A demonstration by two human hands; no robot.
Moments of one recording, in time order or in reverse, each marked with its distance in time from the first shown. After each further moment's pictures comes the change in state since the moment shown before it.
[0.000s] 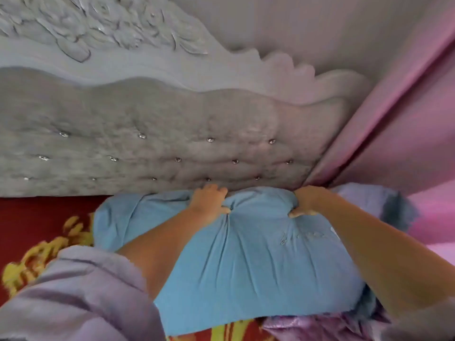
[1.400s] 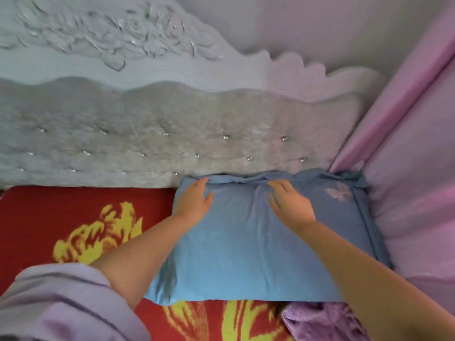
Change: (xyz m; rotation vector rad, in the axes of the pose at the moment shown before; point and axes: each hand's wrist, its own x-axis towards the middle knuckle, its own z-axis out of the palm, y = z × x) left_hand -0.078 -0.022 -0.017 -0.513 0.256 -0.338; right_hand -0.063 -0.075 0.030 0.442 0.605 -0.202
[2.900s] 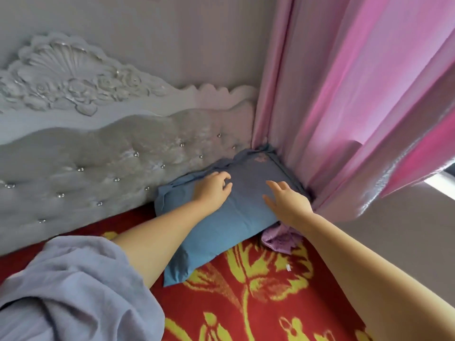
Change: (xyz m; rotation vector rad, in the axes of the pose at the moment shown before) left_hand -0.195 0.044 -0.118 -0.003 -0.142 0.678; right_hand -0.274 -0.179 -0.093 -0.161 0.056 0.541
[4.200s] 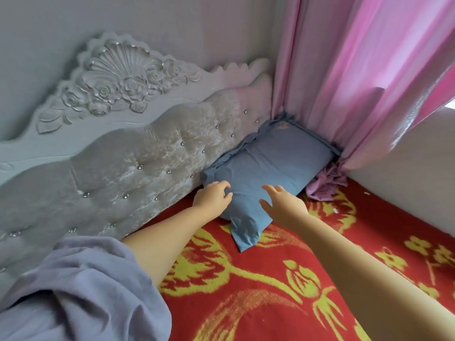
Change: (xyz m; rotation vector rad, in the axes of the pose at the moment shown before) left_hand -0.117 -0.219 -0.138 0.173 -0.307 0.118; right_hand -0.092 -0.291 0.075 0.128 -0.017 0.169
